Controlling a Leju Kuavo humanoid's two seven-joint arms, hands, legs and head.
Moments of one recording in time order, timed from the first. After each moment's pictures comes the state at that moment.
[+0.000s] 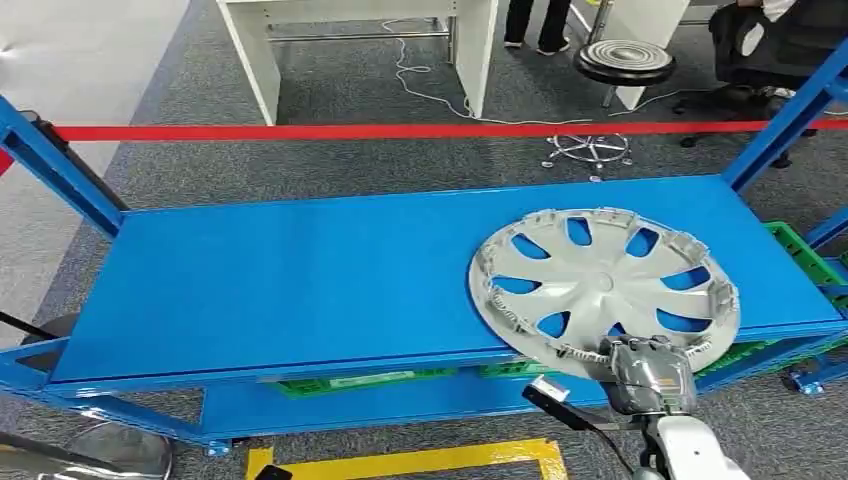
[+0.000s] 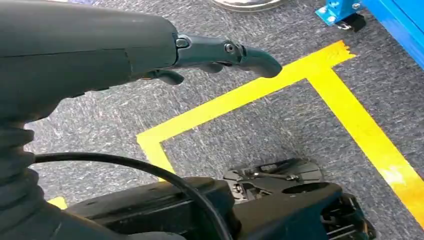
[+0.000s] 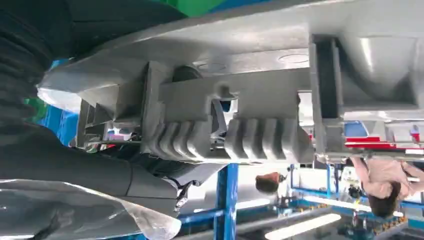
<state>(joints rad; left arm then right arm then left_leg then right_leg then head) -0.03 -0.20 0.68 -0.21 -1.05 0.31 -0.21 0.09 -0.21 0.52 -1.45 1.31 -0.57 0.13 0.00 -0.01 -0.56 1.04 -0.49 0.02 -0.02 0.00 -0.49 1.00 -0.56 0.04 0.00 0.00</state>
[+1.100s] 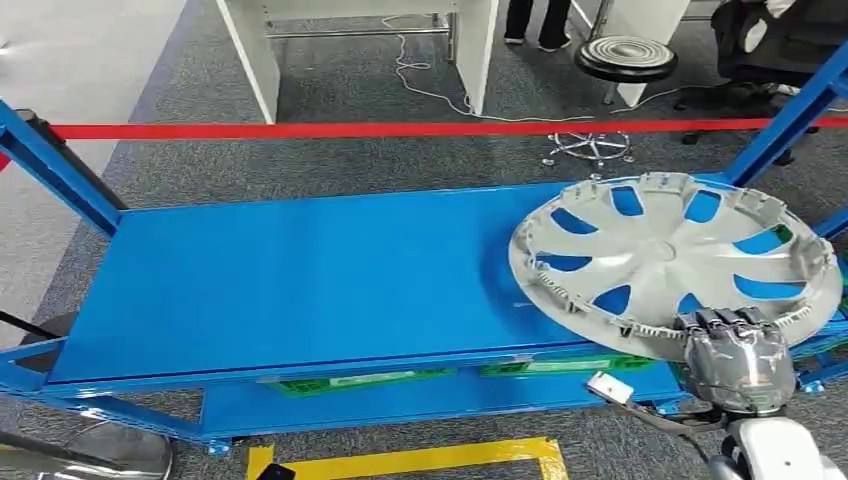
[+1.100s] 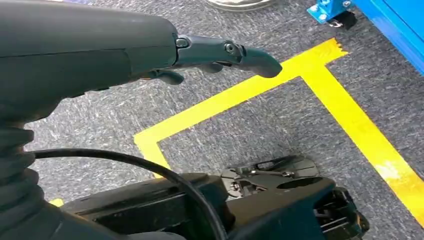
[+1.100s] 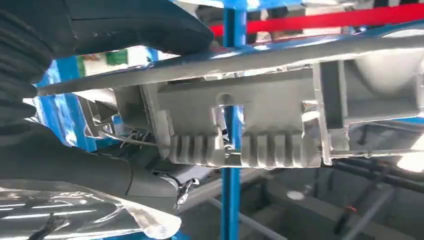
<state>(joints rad) -0.04 -0.20 0.68 -0.21 -1.07 0.31 -0.22 0.16 -0.22 0.24 -1.73 1.52 -0.68 -0.09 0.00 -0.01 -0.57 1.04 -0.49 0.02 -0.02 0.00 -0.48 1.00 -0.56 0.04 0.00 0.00</state>
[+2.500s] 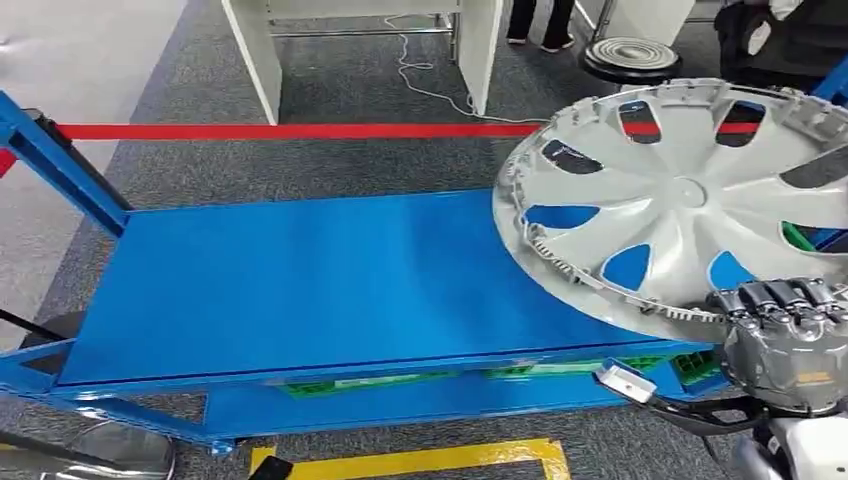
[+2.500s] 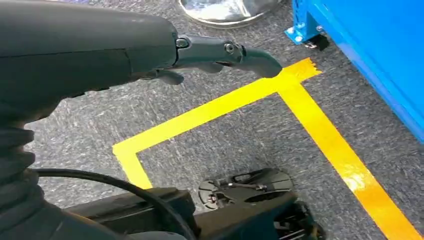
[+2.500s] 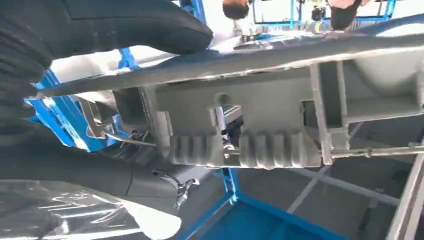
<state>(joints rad) -0.06 -0.20 0.71 -0.21 -1.08 0.34 -0.29 0.12 -0.22 0.22 -2.00 1.52 -0.68 -0.15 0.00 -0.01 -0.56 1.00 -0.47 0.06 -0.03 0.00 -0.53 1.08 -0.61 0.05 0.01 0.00</state>
